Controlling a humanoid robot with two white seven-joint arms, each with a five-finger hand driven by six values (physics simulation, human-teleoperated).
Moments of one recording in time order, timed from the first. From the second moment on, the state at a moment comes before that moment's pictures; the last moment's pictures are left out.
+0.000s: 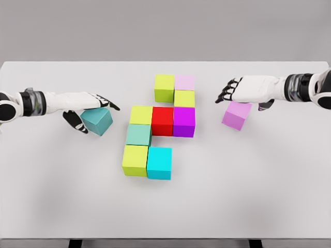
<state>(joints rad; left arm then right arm) -0.84 0.70 -0.91 -1.06 -0.19 -0.59 -0.57 -0.89 -0.76 0.84 -1.35 0.63 -0.61 0.61</state>
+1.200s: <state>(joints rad) -1.02 0.32 -0.90 -0.83 -0.19 0.01 -0.44 -0.88 -0.73 0.88 -1.29 0.64 -0.61 0.61</state>
